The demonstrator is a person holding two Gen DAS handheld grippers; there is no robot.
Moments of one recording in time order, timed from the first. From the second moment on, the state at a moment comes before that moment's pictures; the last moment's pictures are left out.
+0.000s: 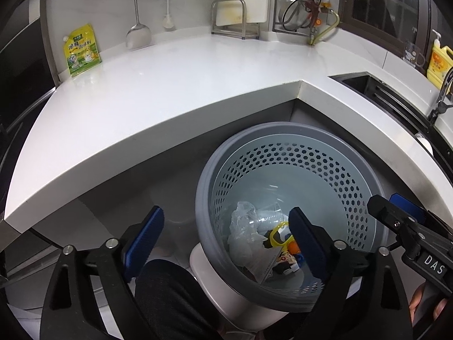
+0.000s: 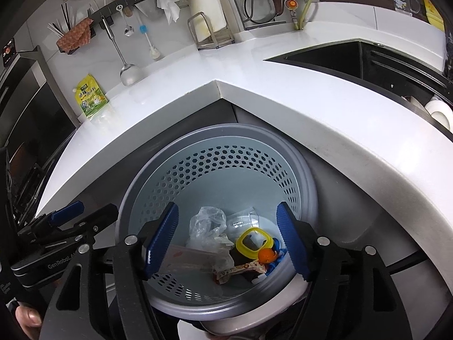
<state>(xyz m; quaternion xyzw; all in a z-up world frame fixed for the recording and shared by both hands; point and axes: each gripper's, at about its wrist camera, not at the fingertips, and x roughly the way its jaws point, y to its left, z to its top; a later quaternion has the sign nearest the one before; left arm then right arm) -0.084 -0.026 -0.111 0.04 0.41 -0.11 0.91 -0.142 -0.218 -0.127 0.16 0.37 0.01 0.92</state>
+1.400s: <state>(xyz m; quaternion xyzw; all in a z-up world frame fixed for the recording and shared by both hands) -0.092 -0.017 -0.101 0.04 0.40 -0.07 0.91 -0.150 -0.213 -0.115 0.13 0.36 -0.01 0.92</state>
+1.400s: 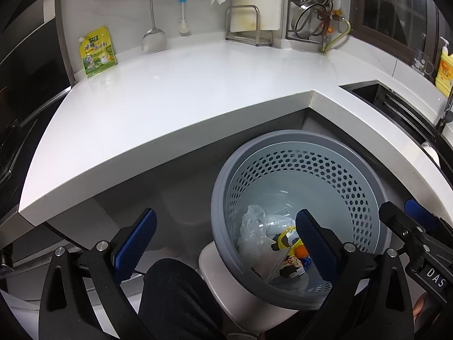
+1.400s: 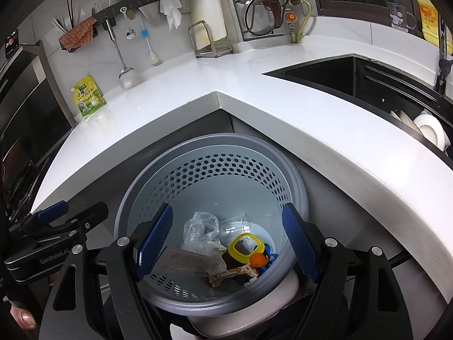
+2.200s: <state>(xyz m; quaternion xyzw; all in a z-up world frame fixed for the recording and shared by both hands) -0.092 -0.019 -0.104 0.05 0.40 -0.07 0.91 -0.151 -0.211 -0.115 0.13 0.36 -0.01 0.92</state>
